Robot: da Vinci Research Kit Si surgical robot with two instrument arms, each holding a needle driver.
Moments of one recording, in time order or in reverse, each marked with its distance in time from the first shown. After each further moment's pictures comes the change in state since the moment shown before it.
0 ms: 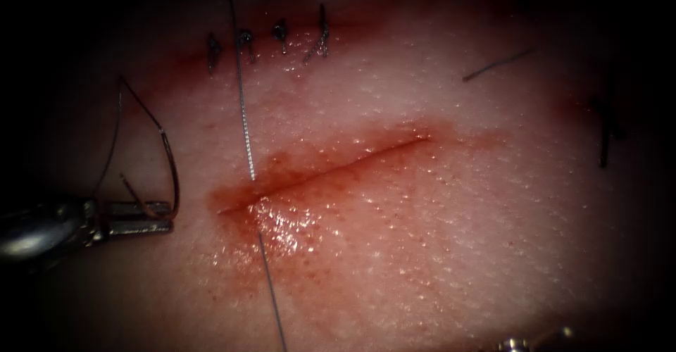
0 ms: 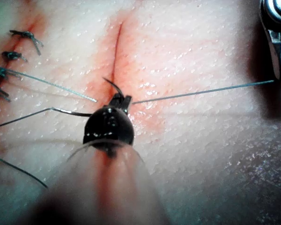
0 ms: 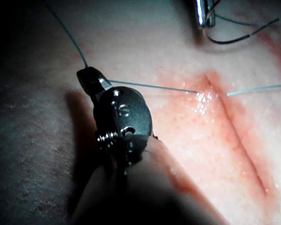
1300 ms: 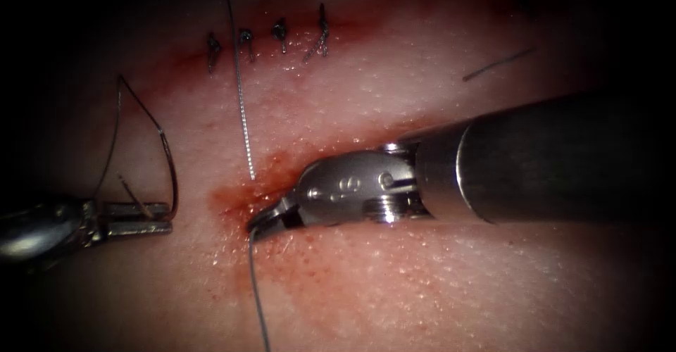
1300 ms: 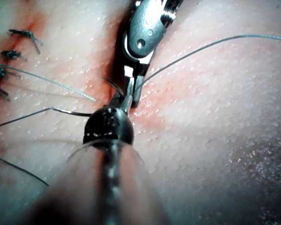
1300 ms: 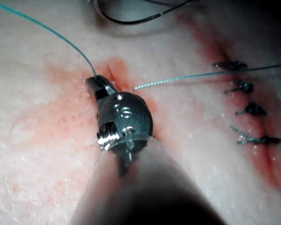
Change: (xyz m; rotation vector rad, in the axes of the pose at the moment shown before) right arm -0.012 0.020 0.004 -0.190 -0.063 0.001; left arm 0.000 0.000 0.000 0.000 0.000 0.008
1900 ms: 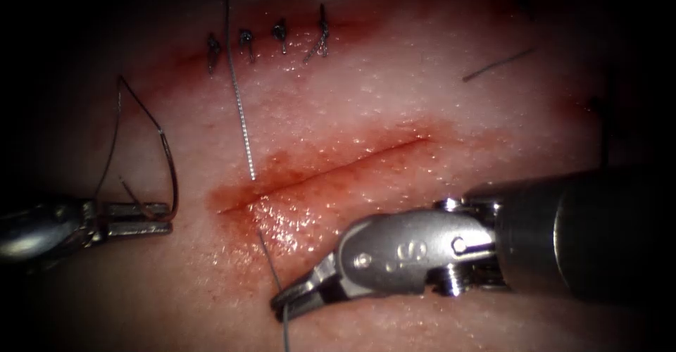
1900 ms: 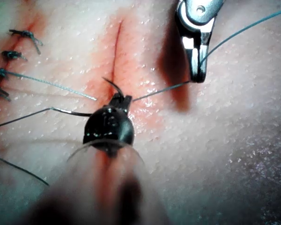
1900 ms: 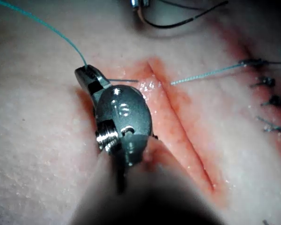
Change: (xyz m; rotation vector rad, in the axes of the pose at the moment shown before) right arm 0.006 -0.010 -0.007 0.190 0.077 -0.021; left arm 0.000 0.000 0.000 0.000 0.000 0.000
